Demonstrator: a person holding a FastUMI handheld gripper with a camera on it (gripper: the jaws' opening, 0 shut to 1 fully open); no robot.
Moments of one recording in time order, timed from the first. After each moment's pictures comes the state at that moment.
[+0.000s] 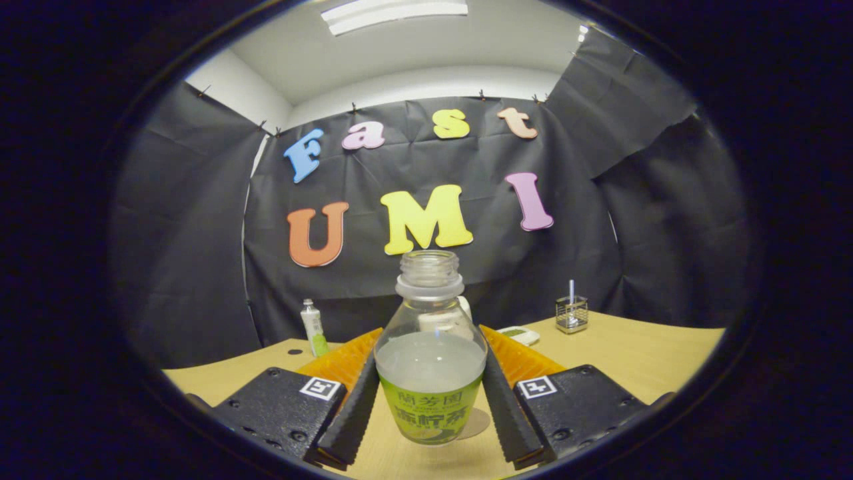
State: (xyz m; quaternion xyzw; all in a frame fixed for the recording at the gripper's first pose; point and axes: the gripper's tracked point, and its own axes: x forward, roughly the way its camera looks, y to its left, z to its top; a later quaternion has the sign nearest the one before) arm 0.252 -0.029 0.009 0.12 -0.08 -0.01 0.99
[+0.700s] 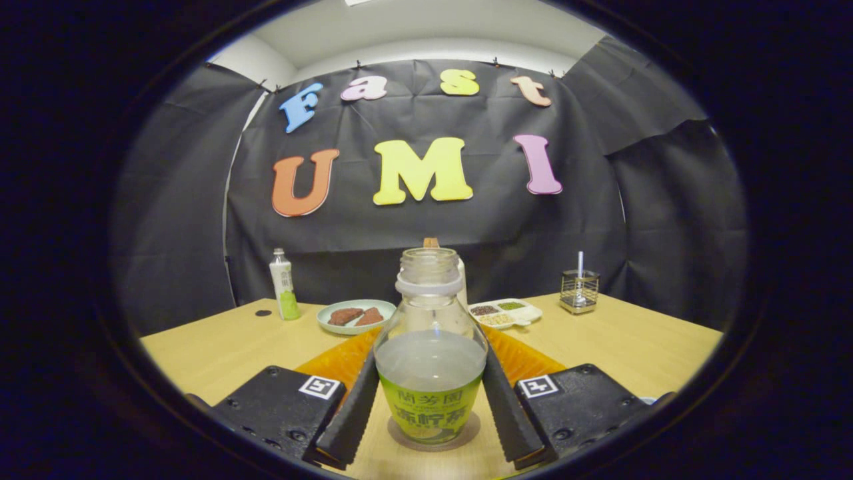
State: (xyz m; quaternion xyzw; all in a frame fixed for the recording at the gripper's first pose) arm 0.330 -0.046 -0.047 0.06 0.01 -0.02 1.00
